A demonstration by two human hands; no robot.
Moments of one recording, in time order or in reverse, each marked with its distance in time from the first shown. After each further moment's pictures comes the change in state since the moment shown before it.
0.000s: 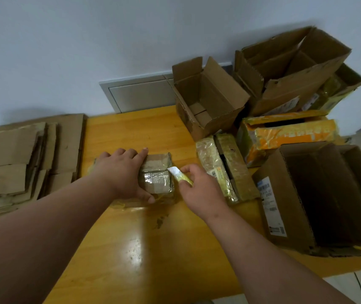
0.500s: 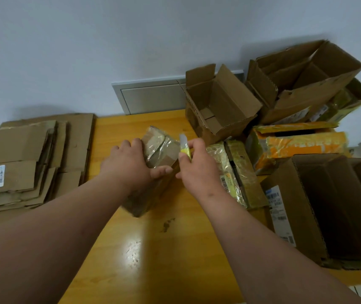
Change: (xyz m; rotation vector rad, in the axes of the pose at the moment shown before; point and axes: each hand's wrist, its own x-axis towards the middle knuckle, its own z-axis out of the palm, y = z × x) left_hand -0.004 0.002 -0.015 -0.350 0.171 -0.318; right_hand 0.037 -0.057 0.002 0.086 0.120 -0.007
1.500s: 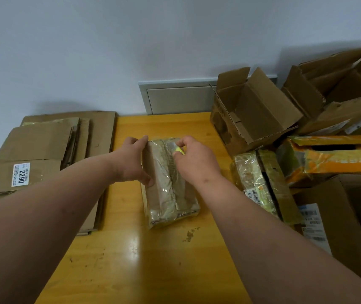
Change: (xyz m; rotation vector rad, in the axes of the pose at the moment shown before) left_hand 0.044 -0.081 -0.021 -0.403 -0.384 0.074; right_hand 0.045 -0.056 0.055 -0.284 -0.116 -0.004
